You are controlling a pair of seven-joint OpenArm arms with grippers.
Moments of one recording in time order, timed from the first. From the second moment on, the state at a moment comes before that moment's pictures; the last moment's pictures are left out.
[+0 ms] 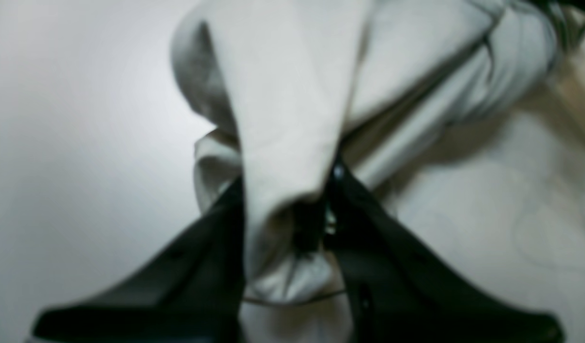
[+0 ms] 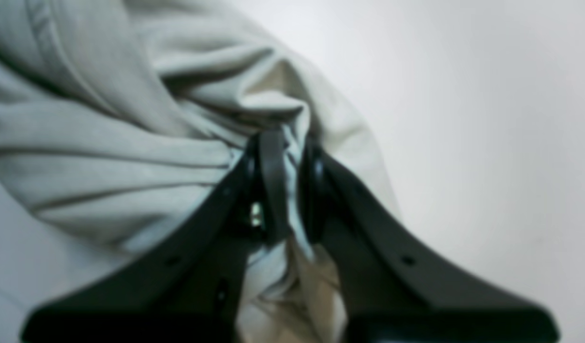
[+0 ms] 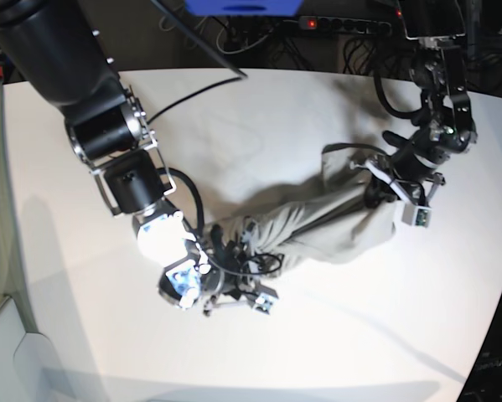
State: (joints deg) left arm 6.2 -11.2 -13.9 91.9 -23.1 -24.0 40.5; right arm 40.3 -1.4 -23.1 42.8 -7.3 40.7 -30.9
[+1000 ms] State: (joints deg) left arm 11.7 -13.3 -26.4 93.8 -21.3 -31.9 41.4; right arm 44.7 5.6 -6.3 42.7 -9.0 39.6 -39.8
